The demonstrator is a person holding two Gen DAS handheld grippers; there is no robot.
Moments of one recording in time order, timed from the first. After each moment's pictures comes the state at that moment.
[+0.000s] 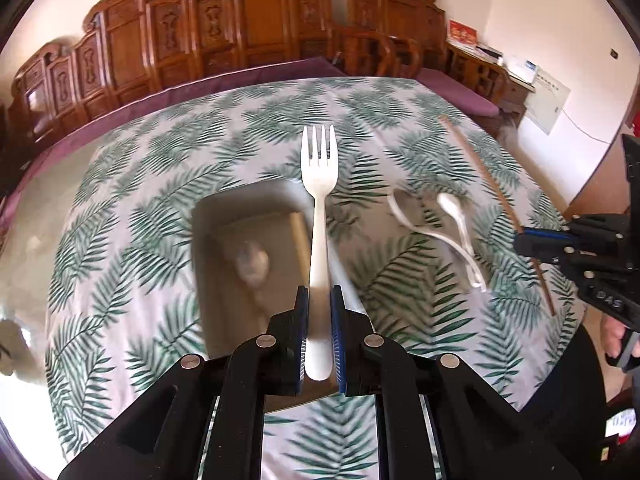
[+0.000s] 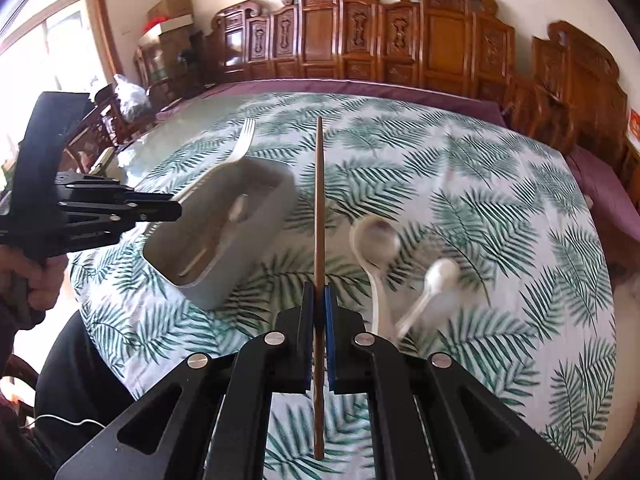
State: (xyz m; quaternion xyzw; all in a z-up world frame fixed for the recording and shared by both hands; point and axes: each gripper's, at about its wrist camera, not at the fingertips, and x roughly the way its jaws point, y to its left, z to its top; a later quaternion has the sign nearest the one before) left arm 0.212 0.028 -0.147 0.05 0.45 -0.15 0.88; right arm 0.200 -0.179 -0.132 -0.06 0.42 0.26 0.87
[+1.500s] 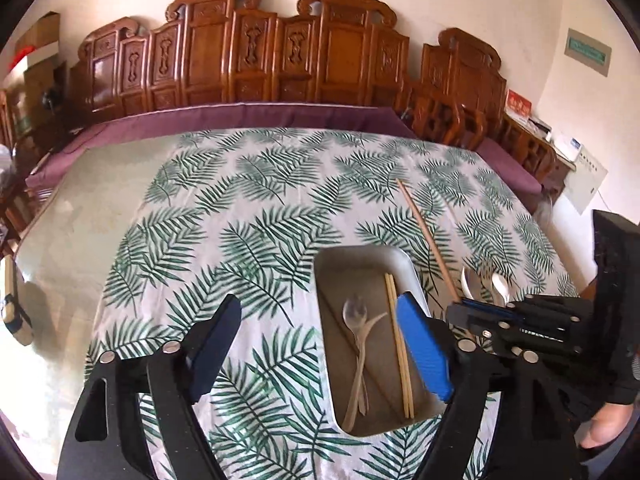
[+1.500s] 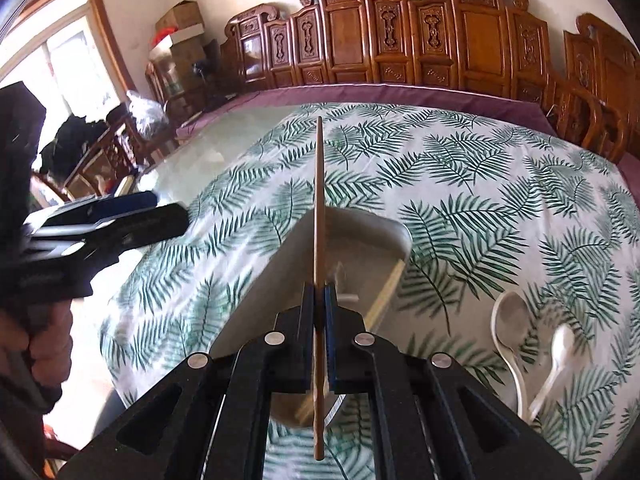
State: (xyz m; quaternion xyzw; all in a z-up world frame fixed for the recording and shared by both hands) left arm 0.226 0.124 -0.100 -0.04 0.40 -0.06 0.91; right arm 0.260 -0.045 -0.130 0.00 0.42 0.29 0.86
